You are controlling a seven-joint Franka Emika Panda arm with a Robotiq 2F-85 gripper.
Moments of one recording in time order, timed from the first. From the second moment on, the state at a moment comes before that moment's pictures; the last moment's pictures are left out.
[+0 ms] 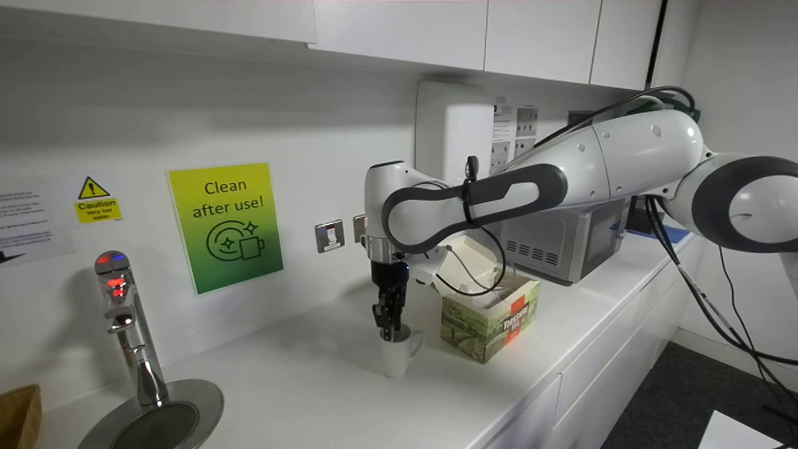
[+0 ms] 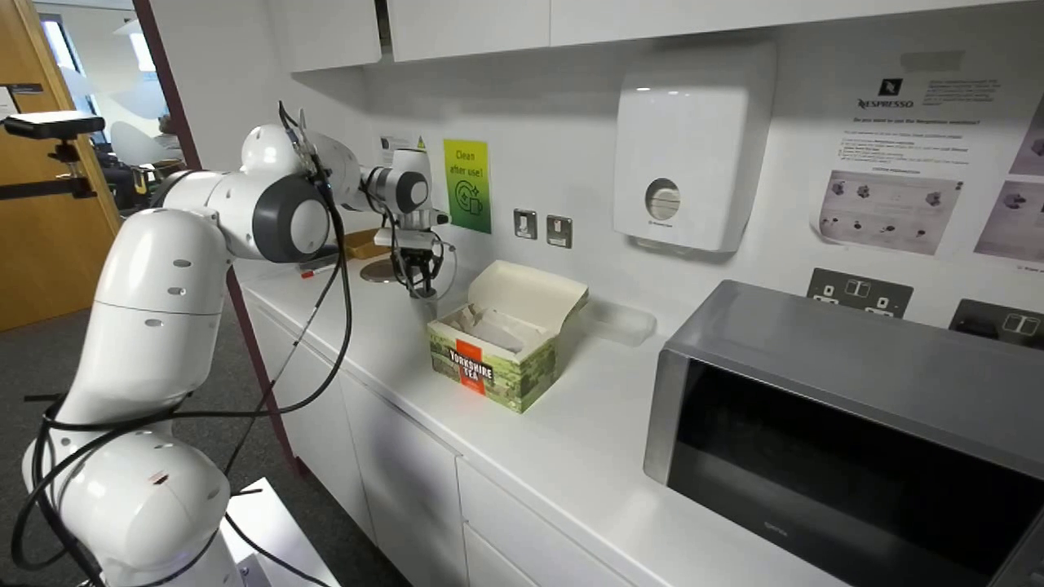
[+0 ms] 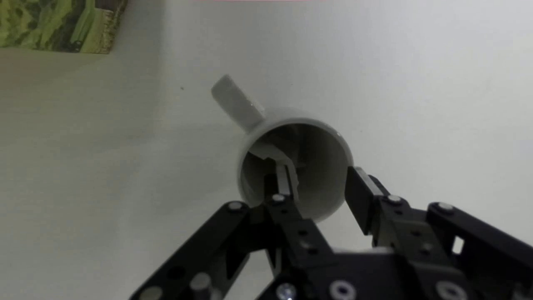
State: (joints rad) arm 0.30 0.50 0.21 -1.41 -0.06 1.89 -0.08
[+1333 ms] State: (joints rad) arm 0.29 0.49 0.20 -1.44 -0.06 1.89 -0.10
